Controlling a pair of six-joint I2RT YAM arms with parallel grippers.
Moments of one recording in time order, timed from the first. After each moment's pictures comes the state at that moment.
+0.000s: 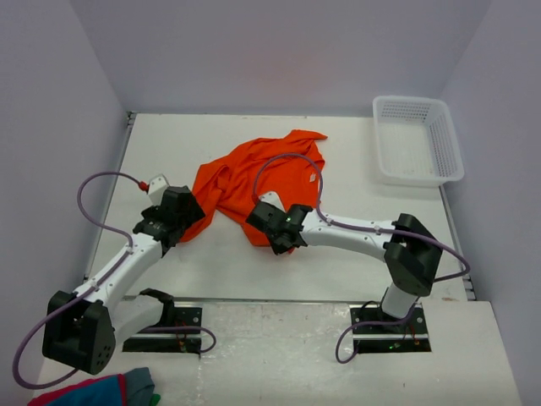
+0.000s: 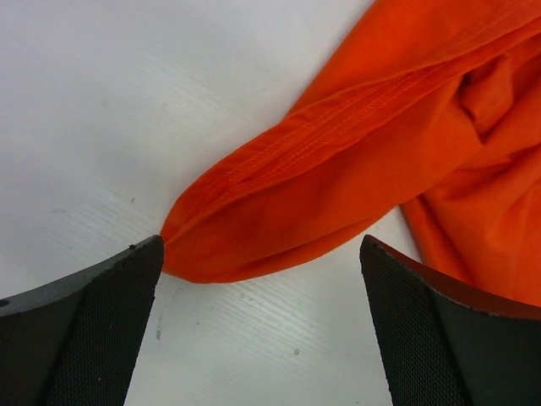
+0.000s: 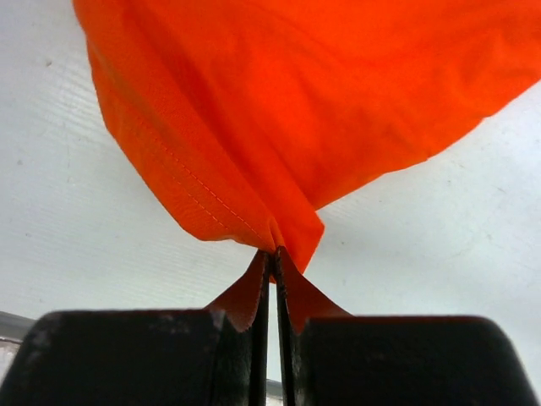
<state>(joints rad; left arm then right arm) -0.29 1.04 0.60 -0.39 -0.46 -0.74 1.08 1.72 1.24 -0.77 0.36 0.56</state>
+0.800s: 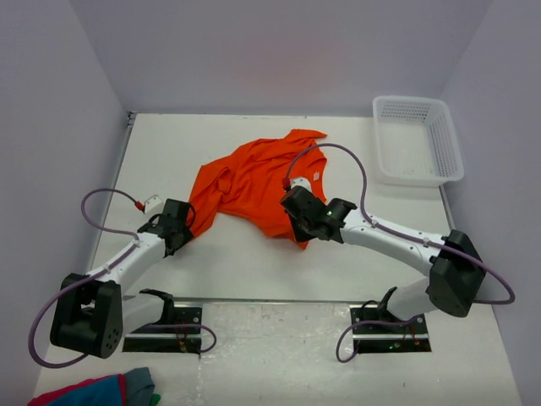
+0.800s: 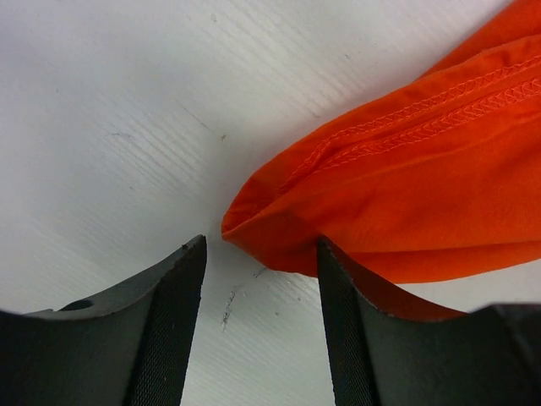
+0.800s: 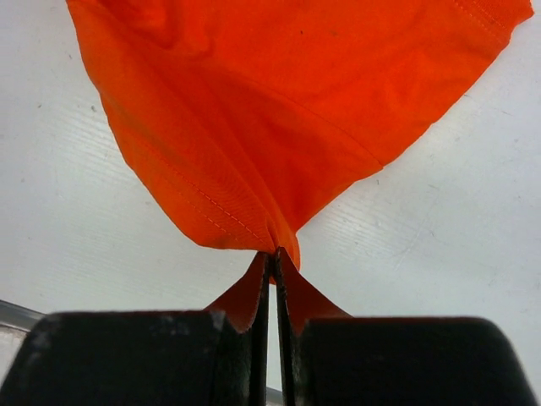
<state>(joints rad) -0.22 1.16 0.50 -0.46 -0.47 -0.85 0.92 1.46 1.06 -0.67 0.29 0.50</state>
